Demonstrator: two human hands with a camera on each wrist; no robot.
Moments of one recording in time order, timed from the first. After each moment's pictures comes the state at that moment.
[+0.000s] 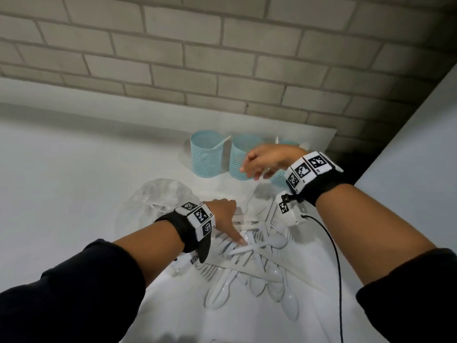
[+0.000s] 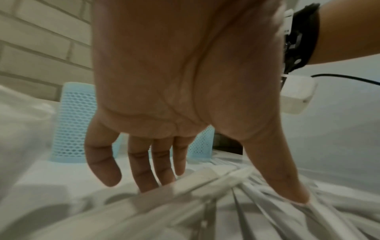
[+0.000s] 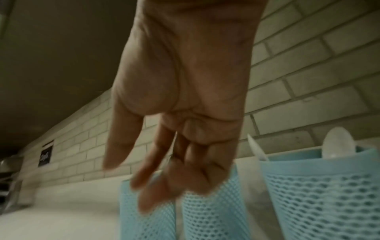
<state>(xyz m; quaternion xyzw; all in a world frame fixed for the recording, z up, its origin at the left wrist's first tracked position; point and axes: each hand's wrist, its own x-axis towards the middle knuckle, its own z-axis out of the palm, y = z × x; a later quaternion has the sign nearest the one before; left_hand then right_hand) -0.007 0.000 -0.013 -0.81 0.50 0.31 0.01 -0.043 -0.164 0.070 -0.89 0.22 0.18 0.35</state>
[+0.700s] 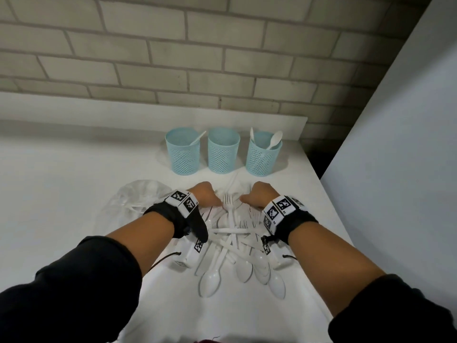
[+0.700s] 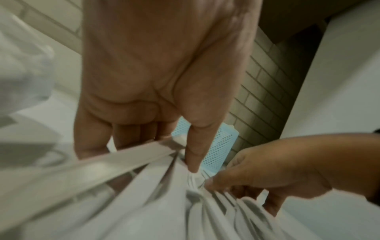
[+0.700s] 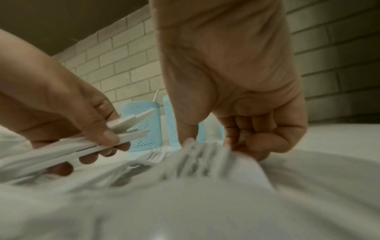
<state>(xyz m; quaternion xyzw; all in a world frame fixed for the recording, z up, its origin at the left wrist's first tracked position) 0.004 -0.023 -0.010 -0.86 0.38 0.32 -0.12 -0.112 -0.140 -0.020 -0.87 0.42 0.10 0.22</state>
